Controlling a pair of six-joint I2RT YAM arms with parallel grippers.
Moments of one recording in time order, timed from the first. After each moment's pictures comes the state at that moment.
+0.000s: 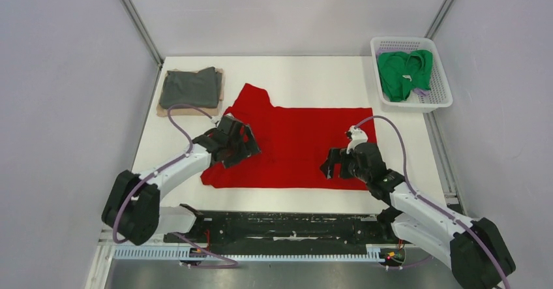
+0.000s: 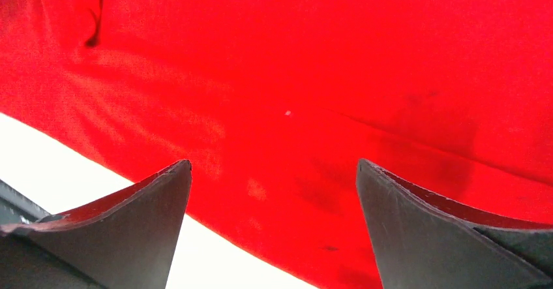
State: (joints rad) left arm -0.51 1.25 0.72 -0.43 -0.05 -0.88; right arm 0.50 0.86 0.30 -0.07 -0.06 0.42
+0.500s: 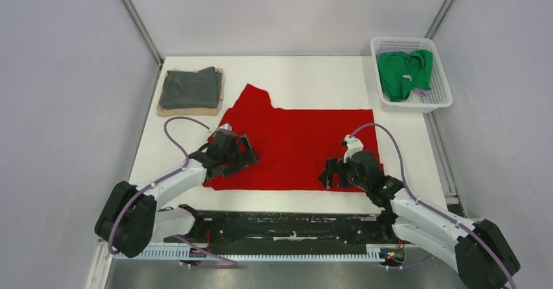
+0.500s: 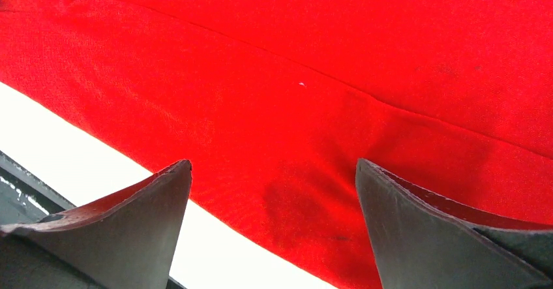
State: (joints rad) left arm -0.51 1.22 0.53 -0.24 -0.02 -0.86; right arm 0.60 0.87 0.22 -0.03 -0.07 0.43
